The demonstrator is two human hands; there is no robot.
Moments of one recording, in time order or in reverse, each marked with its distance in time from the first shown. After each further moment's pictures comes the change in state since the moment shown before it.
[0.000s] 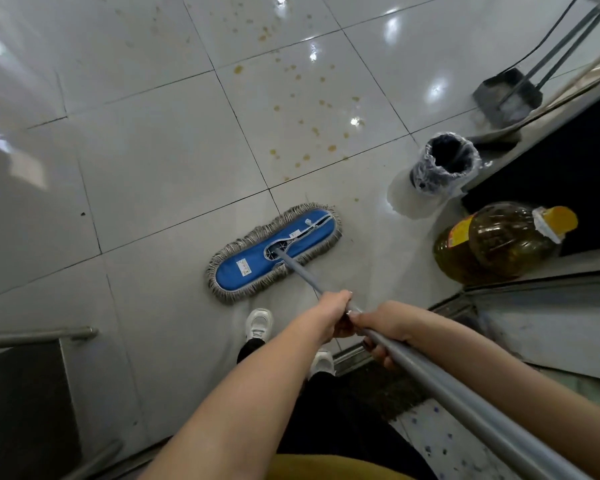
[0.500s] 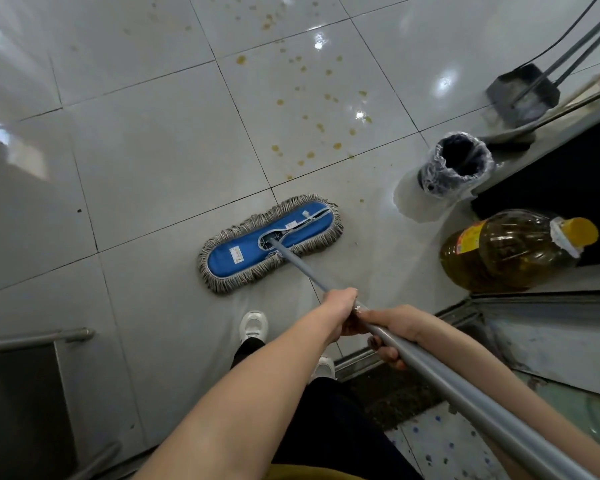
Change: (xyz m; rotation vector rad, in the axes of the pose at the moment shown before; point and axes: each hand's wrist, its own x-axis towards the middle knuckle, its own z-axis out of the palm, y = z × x) left_hand 0.026 0.041 0.002 -0.005 0.081 0.037; right_hand 0.019 -0.031 -0.029 0.134 -0.116 0.018
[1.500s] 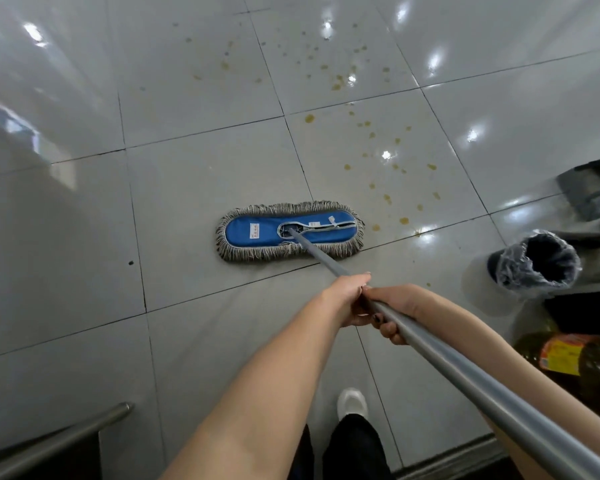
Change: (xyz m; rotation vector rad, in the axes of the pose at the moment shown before) left_hand 0.059 0.295 -0.261 -0.105 -0.192 0.047; right_hand 0.075 -0.385 0.121 -0.063 0.129 -0.025
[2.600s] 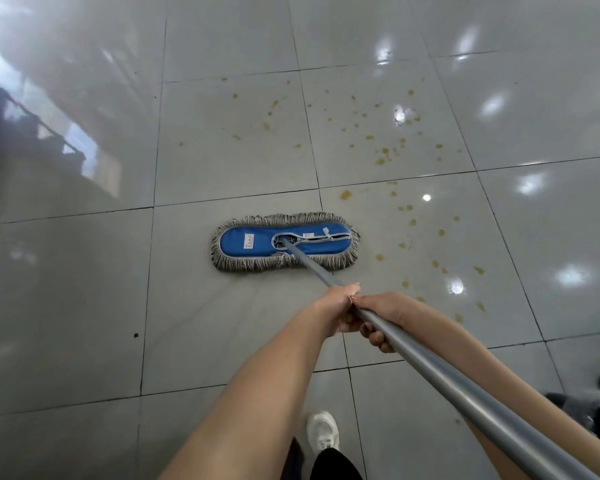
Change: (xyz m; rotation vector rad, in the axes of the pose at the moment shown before) left_hand 0.092 0.358 -0.054 -0.083 0.101 0.140; right_hand 0.065 -0.373 -0.103 -0.199 -0.085 -0.052
